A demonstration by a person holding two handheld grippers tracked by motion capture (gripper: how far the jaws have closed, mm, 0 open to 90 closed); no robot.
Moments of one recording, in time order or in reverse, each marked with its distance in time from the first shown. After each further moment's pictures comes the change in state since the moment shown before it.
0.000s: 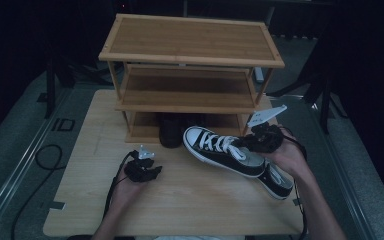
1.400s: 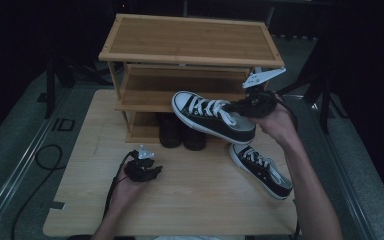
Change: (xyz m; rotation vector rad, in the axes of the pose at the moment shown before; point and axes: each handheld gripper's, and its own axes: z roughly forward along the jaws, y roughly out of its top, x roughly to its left) left arm 0.000 0.000 0.000 -0.006 -0.007 -0.007; right arm -0.032 0.078 -0.011 -0.146 -0.039 0.023
